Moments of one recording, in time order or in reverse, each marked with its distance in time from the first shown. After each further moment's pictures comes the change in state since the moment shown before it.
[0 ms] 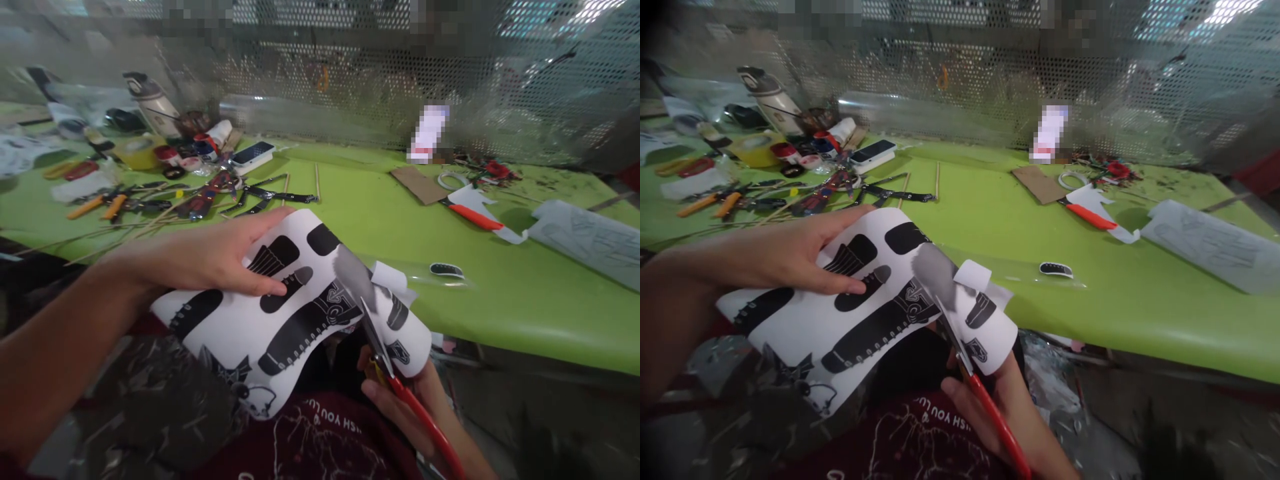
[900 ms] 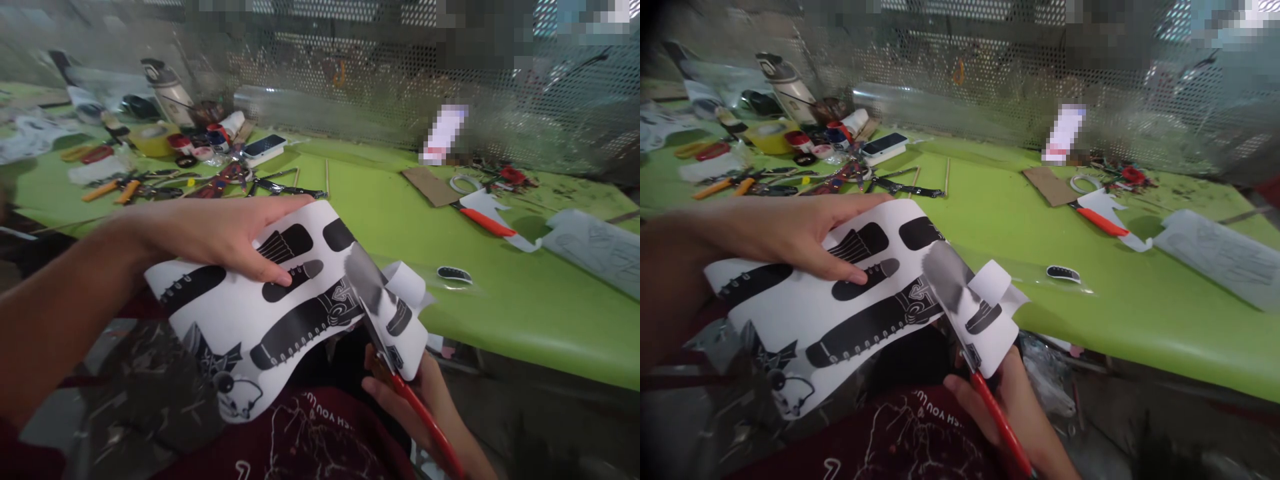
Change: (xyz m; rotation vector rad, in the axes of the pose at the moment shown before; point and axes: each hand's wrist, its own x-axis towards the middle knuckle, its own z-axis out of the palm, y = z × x) left_hand 0.008 0.007 -0.011 -0.188 -0.144 -0.044; right_hand 0.004 0.010 -0.011 -0.134 0.024 0.068
